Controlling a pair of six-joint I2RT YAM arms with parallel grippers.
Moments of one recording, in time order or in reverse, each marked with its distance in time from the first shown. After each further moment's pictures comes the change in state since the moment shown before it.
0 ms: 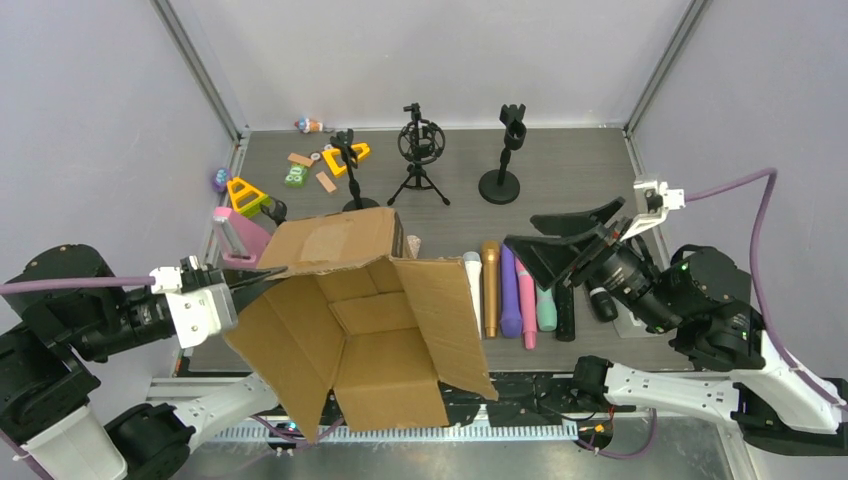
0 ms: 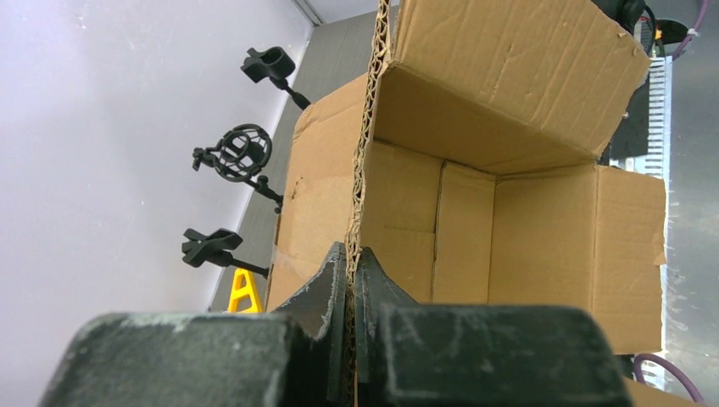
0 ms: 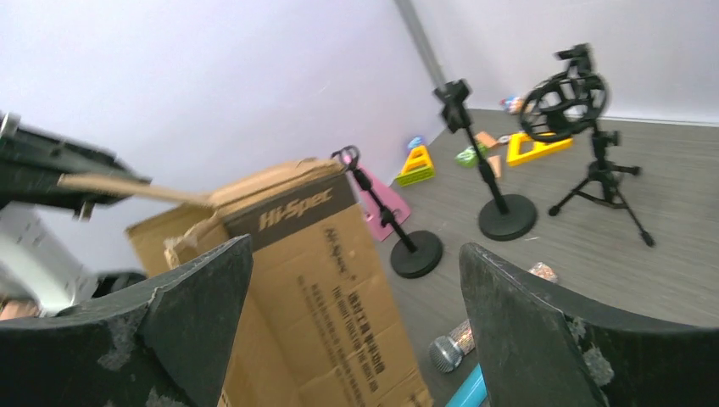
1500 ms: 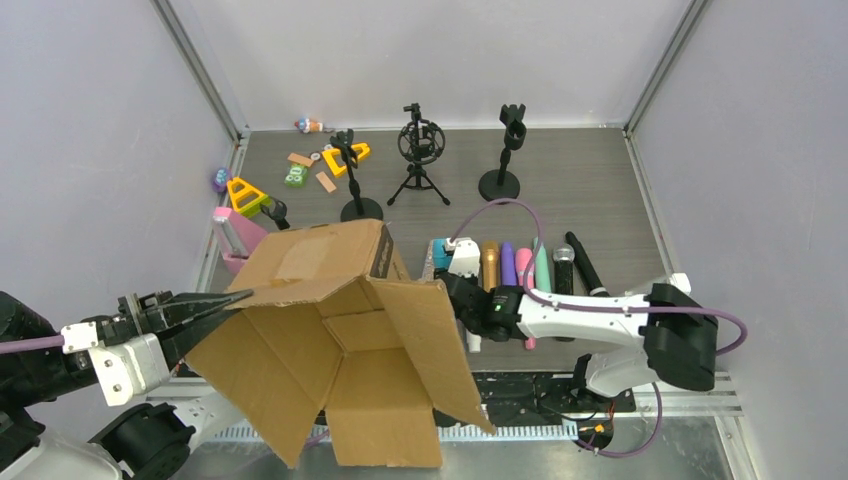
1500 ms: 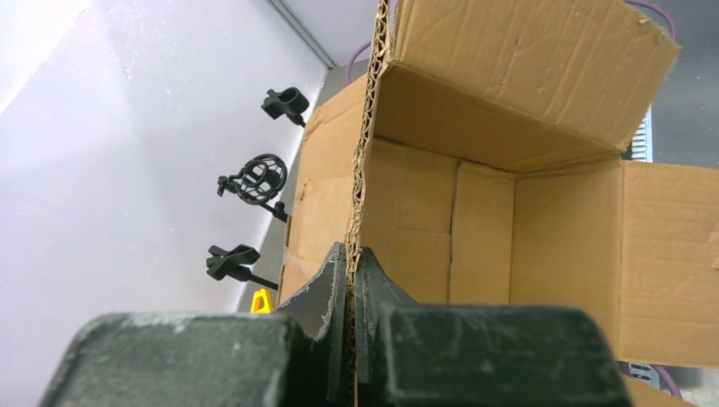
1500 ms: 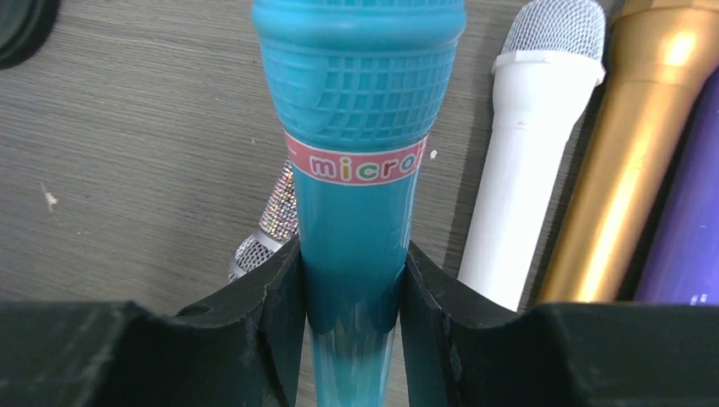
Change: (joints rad) left arm 0.000 0.005 0.222 -0.111 0.050 0.003; right arm 0.025 0.700 -0.418 0.111 0.190 0.337
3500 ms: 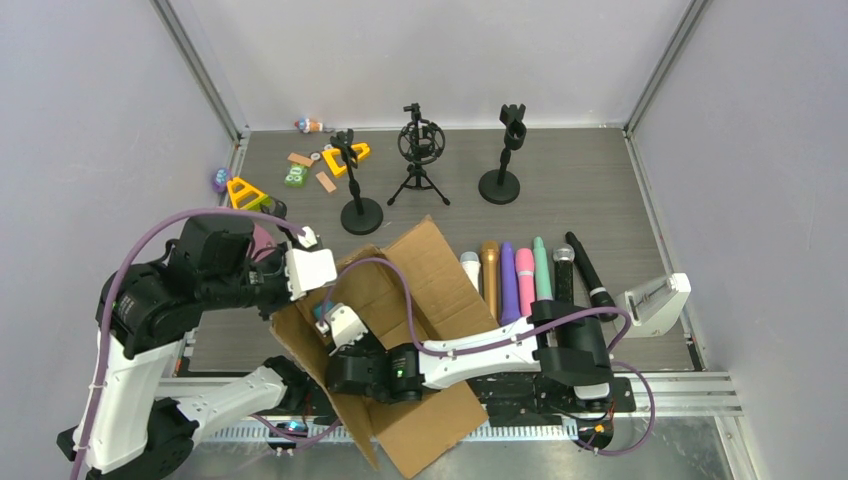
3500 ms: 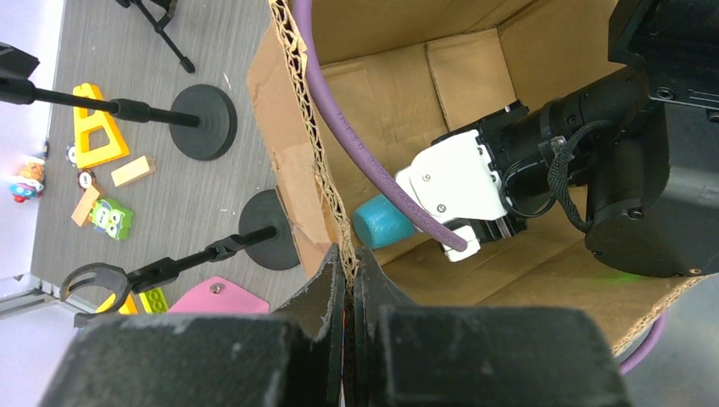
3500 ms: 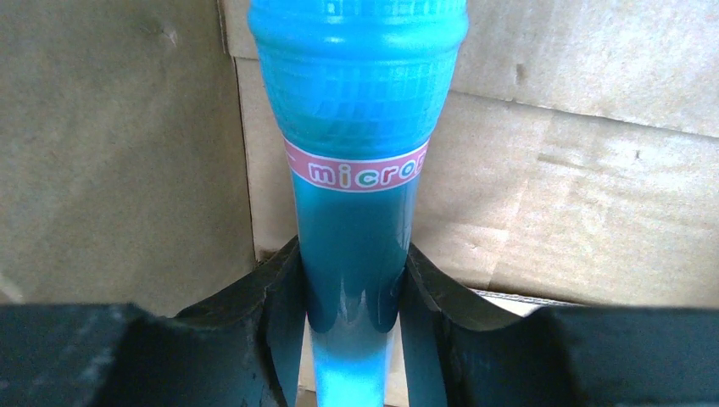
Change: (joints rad) left arm 0.006 0.034 -0.599 -0.014 -0.241 -0.021; right arm 0.410 0.551 0.534 0.025 0.106 -0.239
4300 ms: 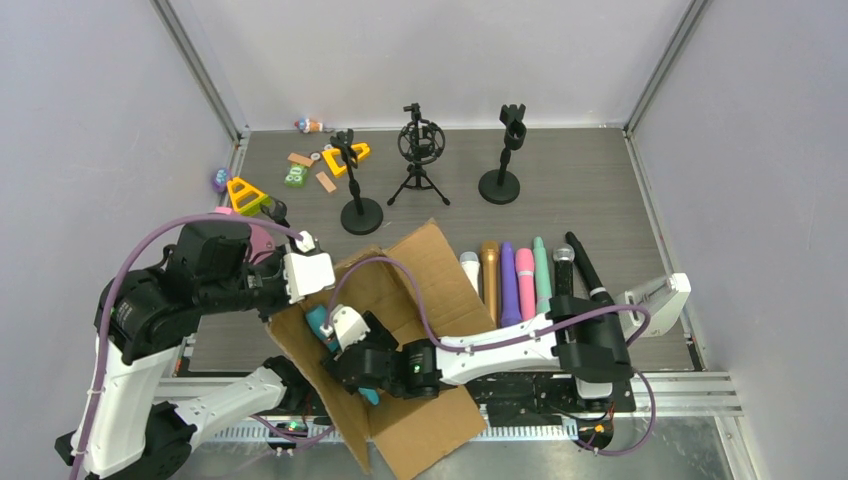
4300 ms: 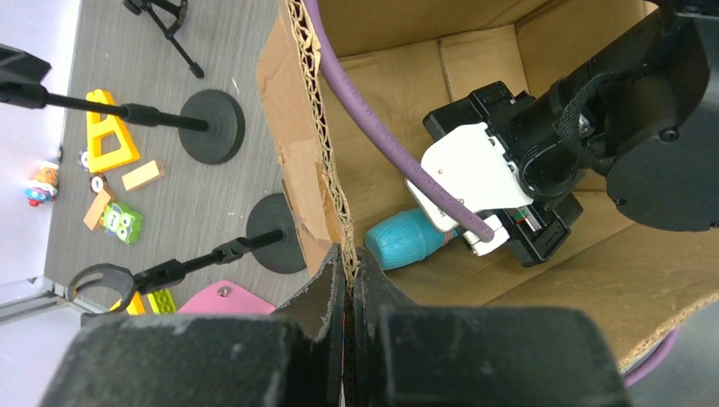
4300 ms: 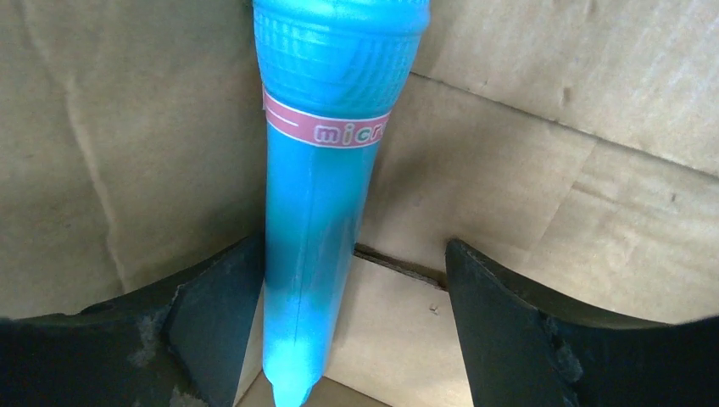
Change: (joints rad) left arm -0.001 -0.024 -0.032 0.032 -0.002 0.013; right arm -0.004 -0.114 -0.128 0.148 -0.145 -0.138
